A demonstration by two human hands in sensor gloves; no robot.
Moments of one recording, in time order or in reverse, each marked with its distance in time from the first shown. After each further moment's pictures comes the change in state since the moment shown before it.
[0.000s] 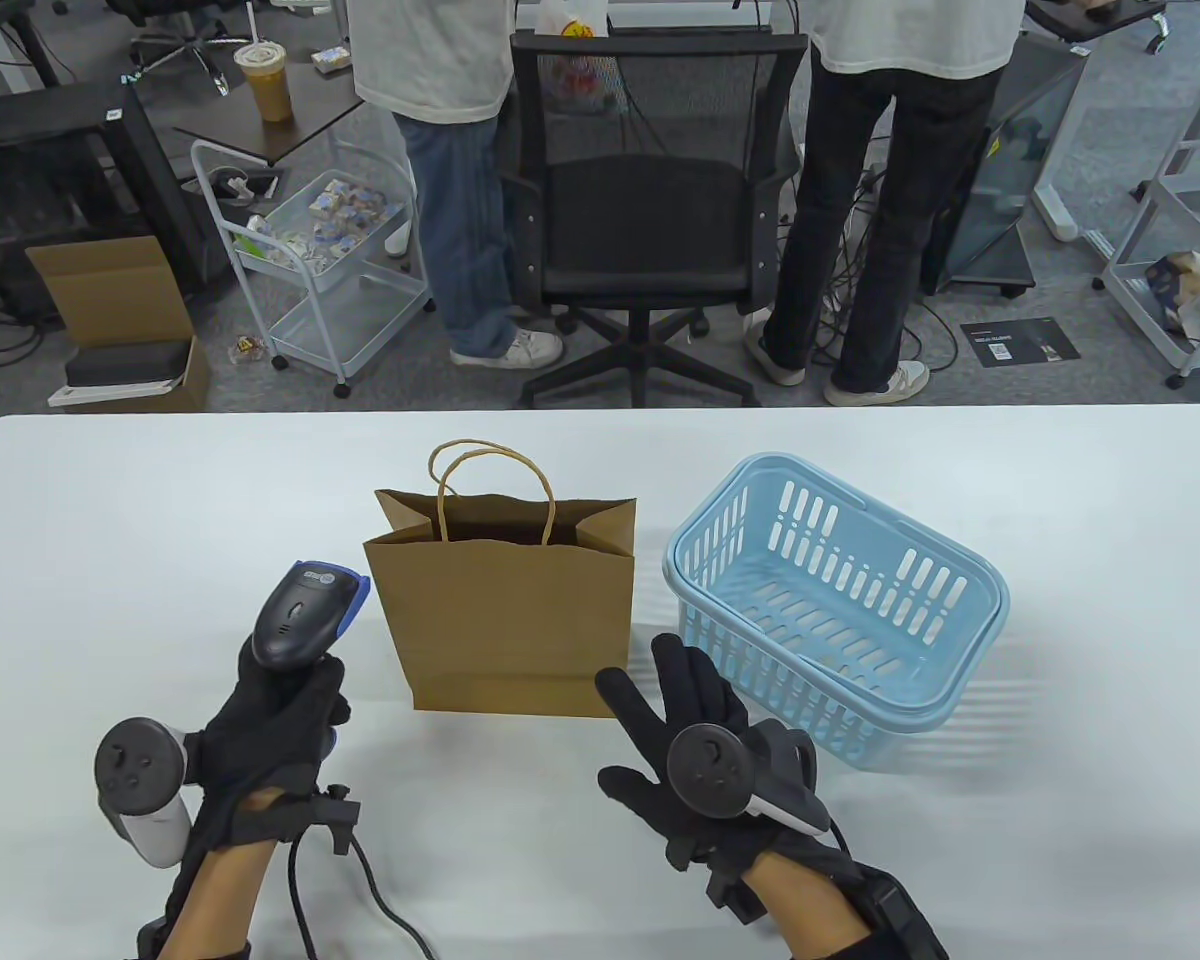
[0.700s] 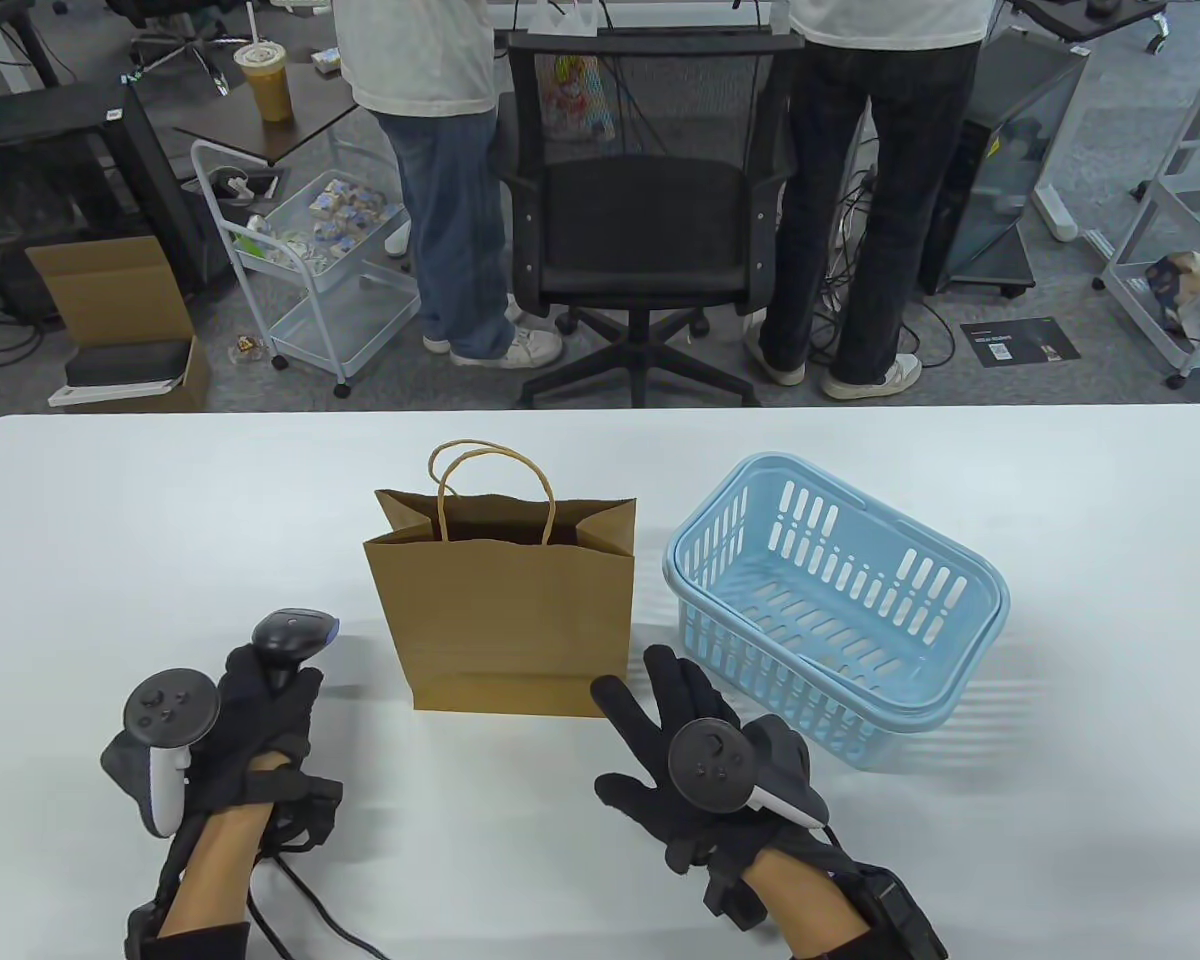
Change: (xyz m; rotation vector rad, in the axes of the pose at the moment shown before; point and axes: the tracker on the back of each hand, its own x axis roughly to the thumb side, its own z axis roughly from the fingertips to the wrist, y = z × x) left_hand -0.051 0.004 -0.018 -0.018 0.488 -0.490; right_hand -0.004 0.007 -0.002 0.056 -0.008 -0.068
